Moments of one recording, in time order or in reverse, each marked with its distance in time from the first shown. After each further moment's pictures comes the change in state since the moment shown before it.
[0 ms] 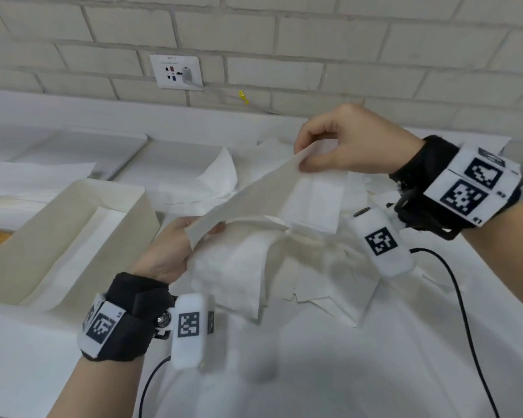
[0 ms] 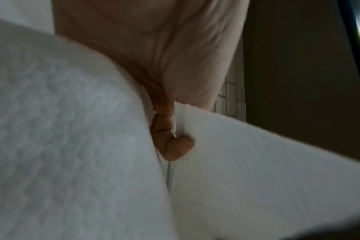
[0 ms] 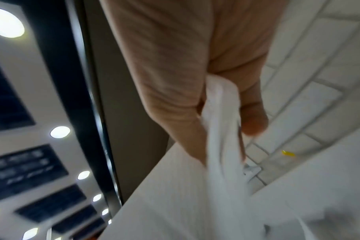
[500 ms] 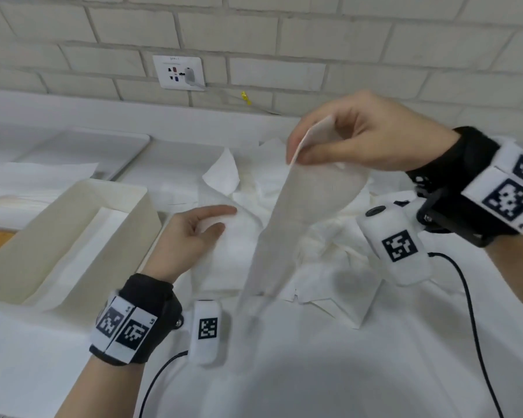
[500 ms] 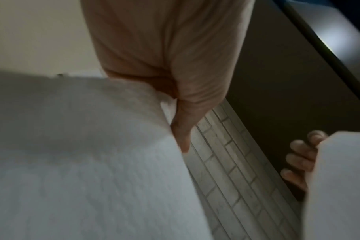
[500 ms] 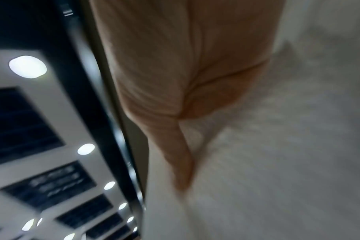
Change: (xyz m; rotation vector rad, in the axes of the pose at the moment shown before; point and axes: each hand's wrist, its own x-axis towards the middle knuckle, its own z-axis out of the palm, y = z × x) left_hand -0.002 -0.002 0.006 0.436 0.136 0.291; right_hand -0.012 -0.019 -0.014 0.309 -0.125 -0.169
